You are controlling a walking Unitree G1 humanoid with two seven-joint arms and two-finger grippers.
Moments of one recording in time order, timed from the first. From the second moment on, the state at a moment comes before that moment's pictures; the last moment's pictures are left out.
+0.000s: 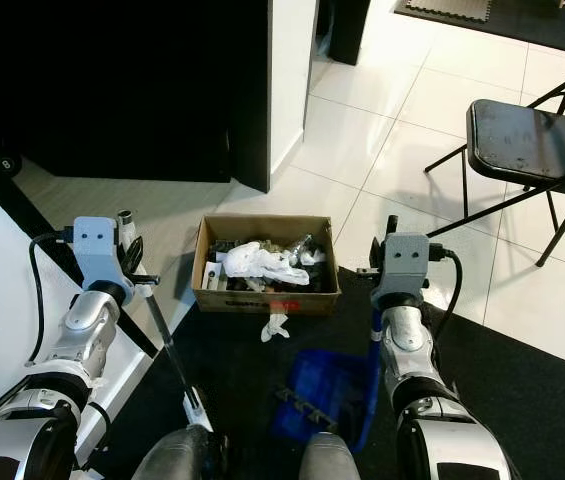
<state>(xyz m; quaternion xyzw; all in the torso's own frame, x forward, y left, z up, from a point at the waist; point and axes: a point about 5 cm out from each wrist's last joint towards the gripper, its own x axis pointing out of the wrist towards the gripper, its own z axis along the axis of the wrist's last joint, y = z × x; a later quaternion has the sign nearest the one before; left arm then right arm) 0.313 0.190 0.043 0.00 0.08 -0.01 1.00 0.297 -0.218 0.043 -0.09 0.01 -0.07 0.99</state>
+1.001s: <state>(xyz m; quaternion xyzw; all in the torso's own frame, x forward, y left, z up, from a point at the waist) 0.308 0.186 0.039 0.00 0.08 -0.04 1.00 0.298 -0.220 0.044 -0.10 0.01 -0.08 0.99</state>
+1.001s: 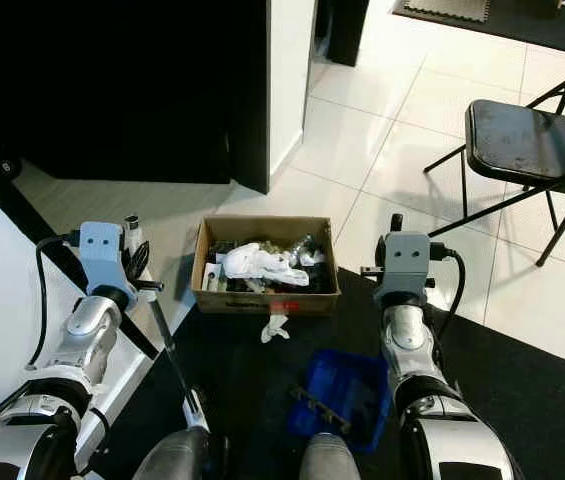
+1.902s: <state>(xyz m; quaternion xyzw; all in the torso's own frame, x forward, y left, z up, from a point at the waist) 0.313 0.187 0.043 0.01 0.08 -0.02 1.00 0.301 -0.218 0.046 -0.12 0.01 -0.07 0.99</state>
